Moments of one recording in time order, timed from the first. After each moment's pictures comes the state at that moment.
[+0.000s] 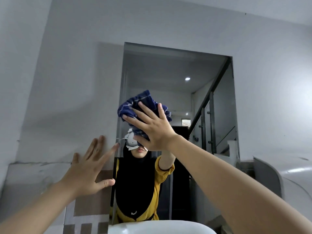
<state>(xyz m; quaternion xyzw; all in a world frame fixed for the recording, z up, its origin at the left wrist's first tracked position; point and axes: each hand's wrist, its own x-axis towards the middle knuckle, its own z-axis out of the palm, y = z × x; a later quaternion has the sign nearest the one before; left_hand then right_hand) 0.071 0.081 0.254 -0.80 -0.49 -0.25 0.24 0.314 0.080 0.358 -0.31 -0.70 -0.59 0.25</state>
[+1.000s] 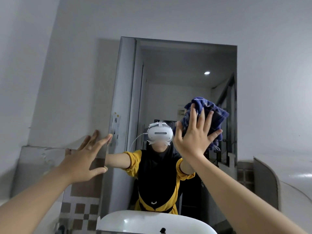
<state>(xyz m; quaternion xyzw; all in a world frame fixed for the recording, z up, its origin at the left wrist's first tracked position) 0.093 0.058 0.248 -0.75 -0.56 -0.30 0.19 0.410 0.067 0.309 -0.54 -0.50 -0.34 0.59</state>
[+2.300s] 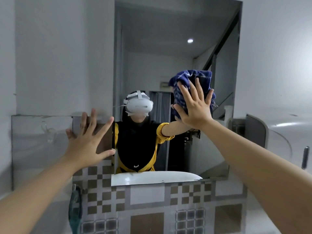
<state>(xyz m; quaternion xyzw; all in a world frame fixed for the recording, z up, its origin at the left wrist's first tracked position) 0.075 0.088 0.189 -0.77 -0.51 -0.30 0.24 0.421 0.058 0.282 -0.52 -0.62 -0.45 0.39</state>
